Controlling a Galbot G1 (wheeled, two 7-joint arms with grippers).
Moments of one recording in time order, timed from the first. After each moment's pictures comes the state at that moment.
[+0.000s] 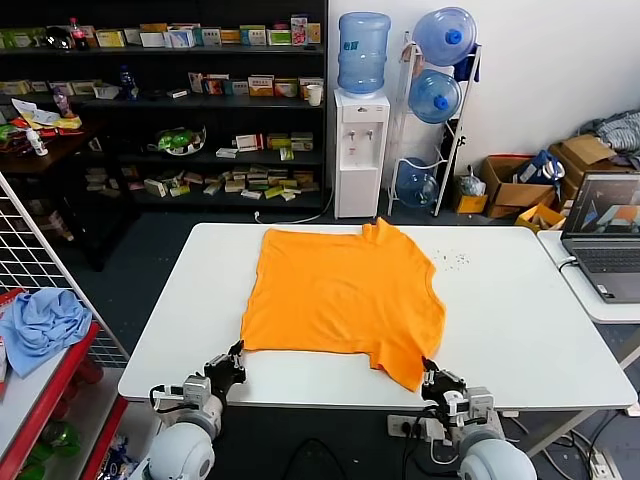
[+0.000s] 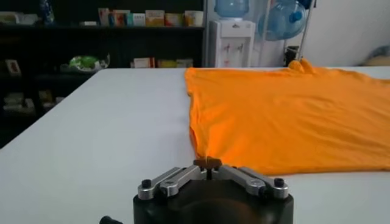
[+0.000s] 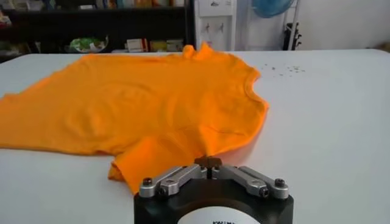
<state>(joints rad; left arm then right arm) 1.24 -1.06 -0.16 -1.73 -0.51 0.17 -0.28 -1.48 1.21 0.45 1.93 0.35 -0.40 0.09</state>
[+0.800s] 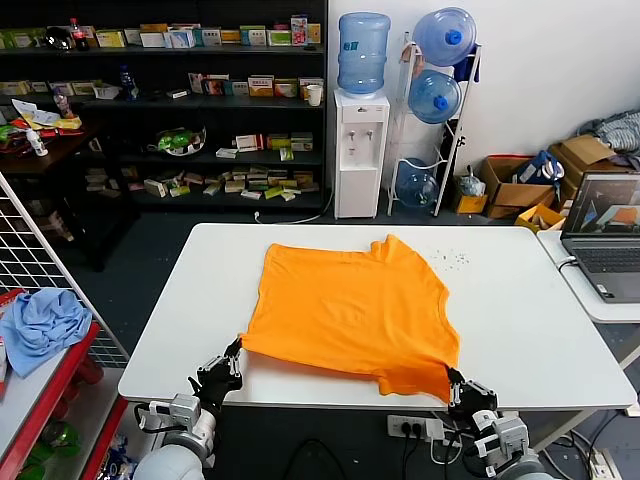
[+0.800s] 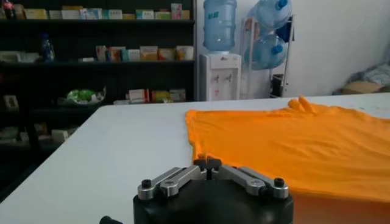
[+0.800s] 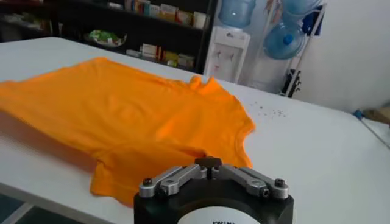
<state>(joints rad) 1.35 -1.08 -0.21 -1.85 -0.39 0.08 -0.26 -1.52 1.05 0.49 1.97 0.21 -0.25 0.04</state>
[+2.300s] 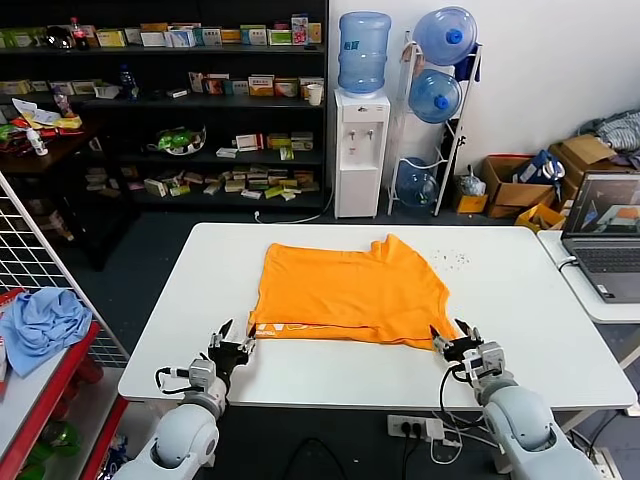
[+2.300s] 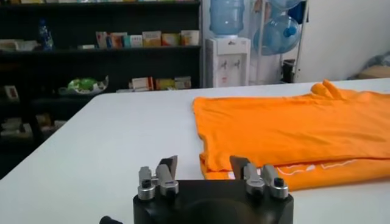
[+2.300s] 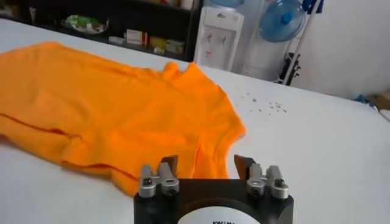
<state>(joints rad) 1.14 -1.10 -0.15 -1.64 -0.47 0.16 -0.25 -1.20 1.03 0.36 1.66 0.36 -0.41 0.04</state>
